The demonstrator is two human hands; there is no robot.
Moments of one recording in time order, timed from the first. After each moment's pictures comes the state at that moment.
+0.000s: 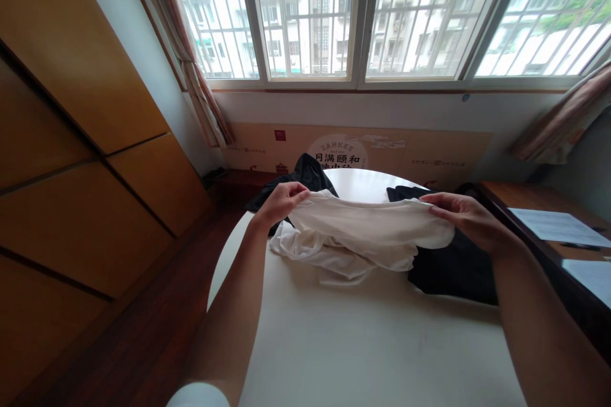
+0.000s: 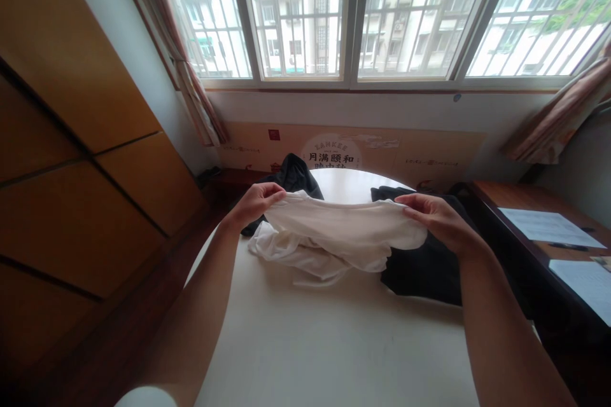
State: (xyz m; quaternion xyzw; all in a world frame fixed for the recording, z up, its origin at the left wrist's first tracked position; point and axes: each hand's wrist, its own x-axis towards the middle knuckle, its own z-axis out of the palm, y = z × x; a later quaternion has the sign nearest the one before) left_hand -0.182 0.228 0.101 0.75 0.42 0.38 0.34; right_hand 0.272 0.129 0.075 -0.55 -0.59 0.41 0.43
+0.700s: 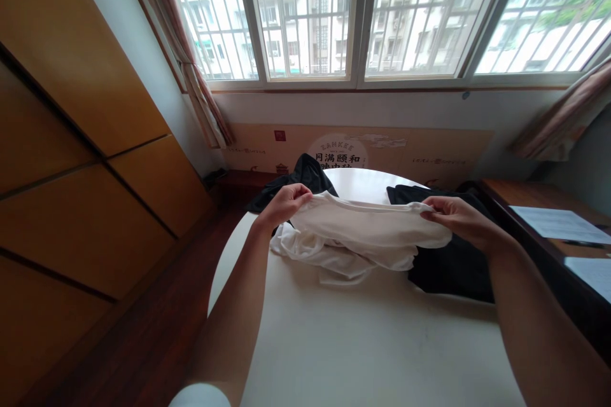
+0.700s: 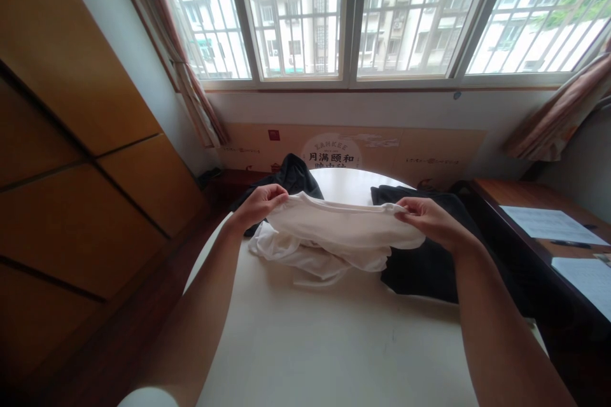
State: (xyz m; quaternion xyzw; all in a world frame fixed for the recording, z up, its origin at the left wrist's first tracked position) left_hand -0.174 0.226 0.097 0.76 0.42 0.36 0.34; right_hand 0.264 0.134 0.071 -0.56 -0.62 0.41 0.37
